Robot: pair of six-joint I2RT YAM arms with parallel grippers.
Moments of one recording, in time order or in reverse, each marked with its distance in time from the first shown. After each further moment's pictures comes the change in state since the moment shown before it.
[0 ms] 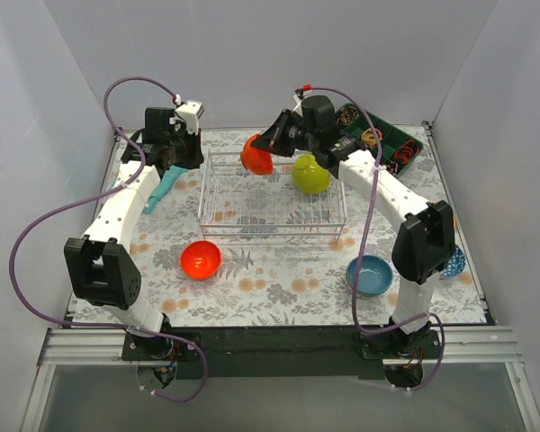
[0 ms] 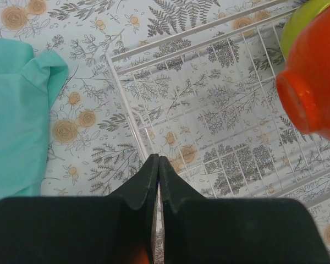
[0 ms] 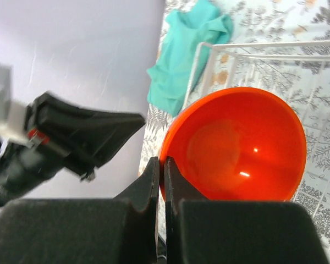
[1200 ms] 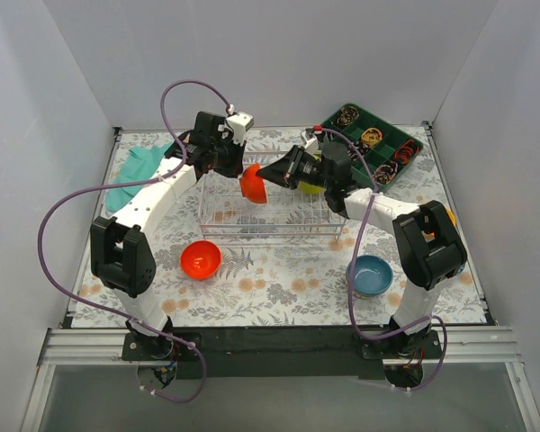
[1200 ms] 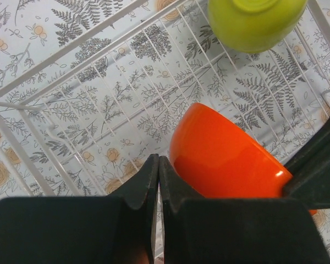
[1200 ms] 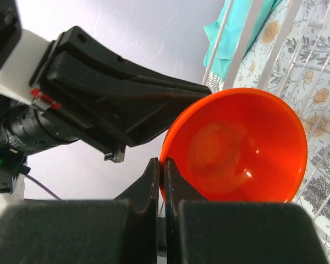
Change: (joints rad) left arm -0.229 0.140 0.068 0.000 -0.029 0.011; right arm -0.067 -0.054 -0.596 0.799 -0.271 0.322
